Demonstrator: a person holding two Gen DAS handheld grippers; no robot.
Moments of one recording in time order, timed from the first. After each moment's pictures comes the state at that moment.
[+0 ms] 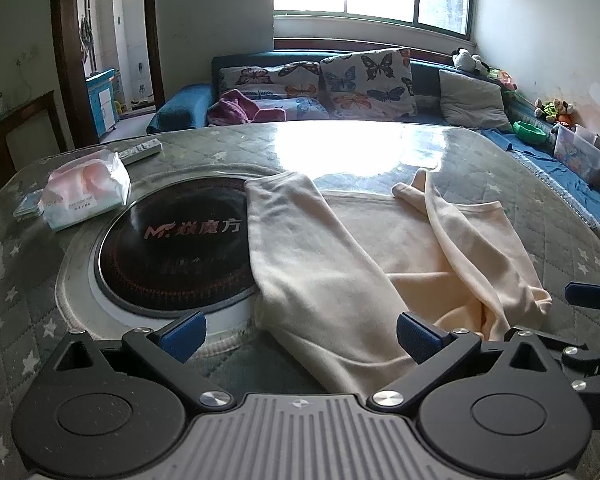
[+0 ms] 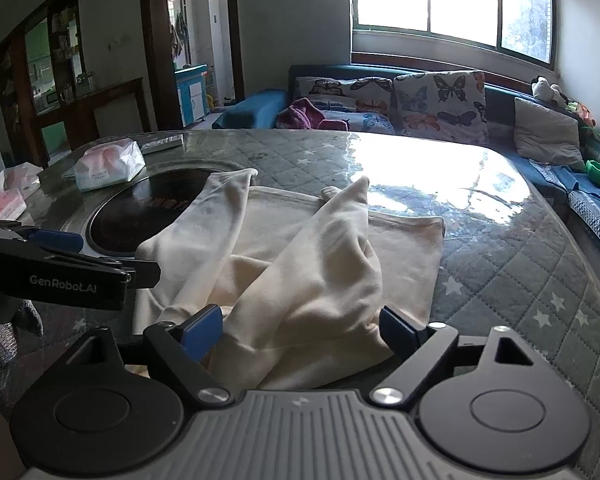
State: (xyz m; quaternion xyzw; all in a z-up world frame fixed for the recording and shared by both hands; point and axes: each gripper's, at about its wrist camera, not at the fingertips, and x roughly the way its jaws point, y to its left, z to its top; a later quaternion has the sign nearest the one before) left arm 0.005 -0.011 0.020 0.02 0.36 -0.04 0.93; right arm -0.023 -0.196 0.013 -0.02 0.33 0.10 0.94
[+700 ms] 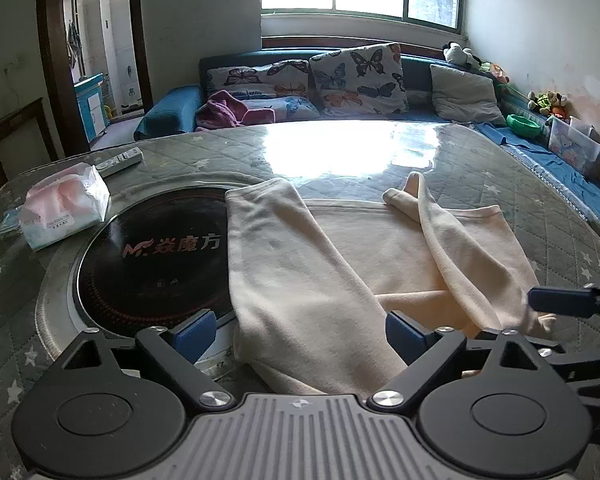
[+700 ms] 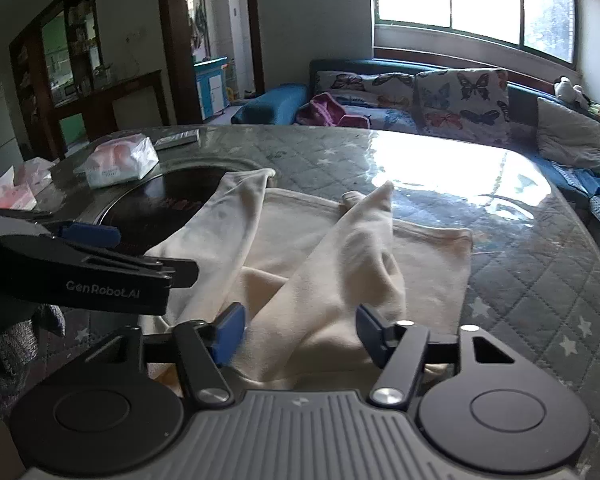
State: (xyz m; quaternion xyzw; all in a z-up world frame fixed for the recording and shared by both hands) left arm 0.028 -0.024 0.016 0.03 0.36 -0.06 0.93; right arm 0.003 -0.189 0.011 -0.02 0.35 0.14 0.93
